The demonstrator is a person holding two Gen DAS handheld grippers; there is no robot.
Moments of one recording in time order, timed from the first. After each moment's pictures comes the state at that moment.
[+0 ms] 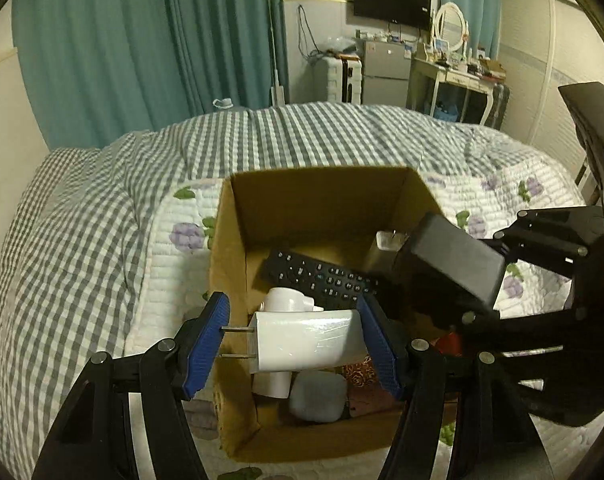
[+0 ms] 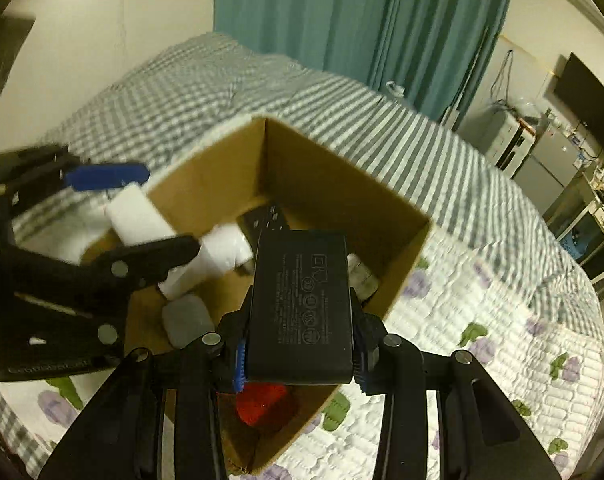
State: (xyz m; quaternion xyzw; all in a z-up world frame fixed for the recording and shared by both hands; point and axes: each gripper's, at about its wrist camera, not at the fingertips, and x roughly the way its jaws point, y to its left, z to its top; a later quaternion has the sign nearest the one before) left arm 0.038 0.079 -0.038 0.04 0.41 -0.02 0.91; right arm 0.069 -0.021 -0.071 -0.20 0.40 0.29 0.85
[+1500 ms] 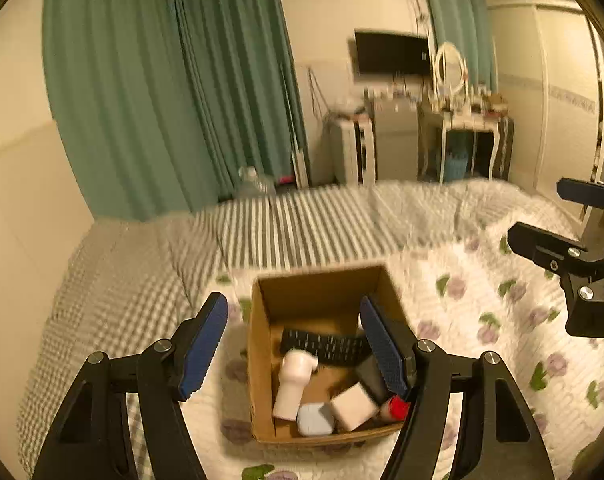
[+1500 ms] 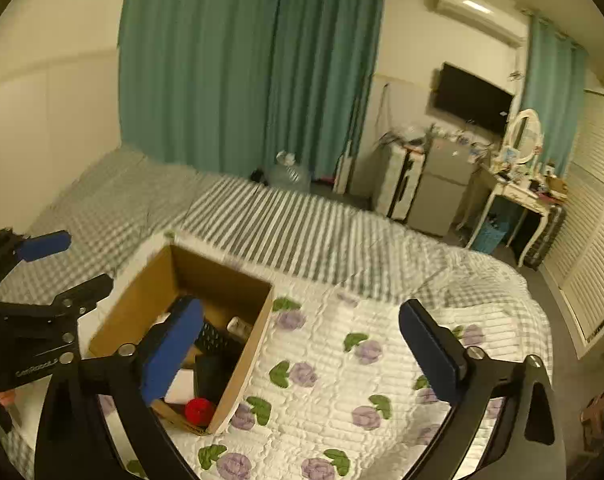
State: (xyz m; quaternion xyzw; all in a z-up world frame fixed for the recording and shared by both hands) left arm -0.031 0.042 0.087 0.08 0.28 0.02 0.96; right arm 0.005 -0.126 0.069 -0.09 0.27 0.12 0.95
